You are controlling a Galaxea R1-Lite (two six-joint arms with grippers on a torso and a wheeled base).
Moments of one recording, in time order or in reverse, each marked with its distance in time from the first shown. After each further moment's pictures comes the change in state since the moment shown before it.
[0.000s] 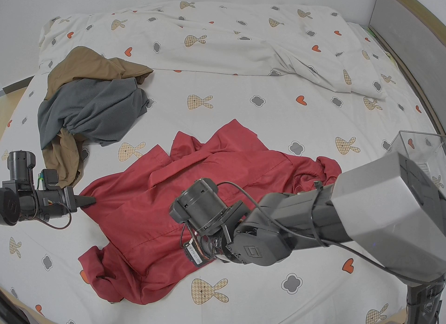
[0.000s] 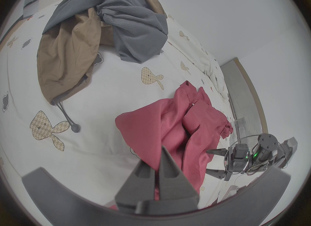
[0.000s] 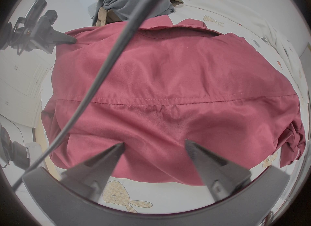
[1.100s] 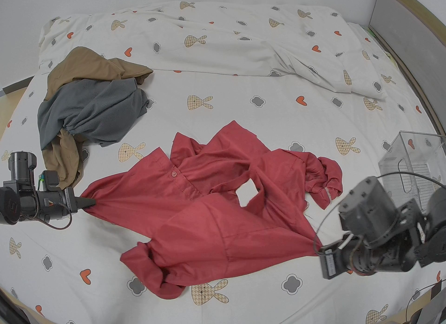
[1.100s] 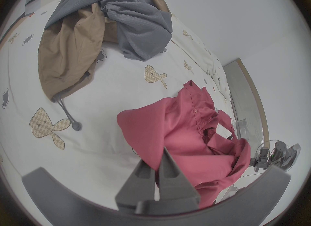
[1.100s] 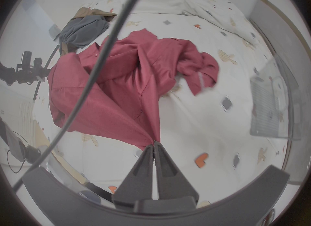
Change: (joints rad) left arm 0.006 0.014 -0.009 0.019 0.017 -0.007; right arm -0.137 -0.710 0.777 0.004 -0.077 0.251
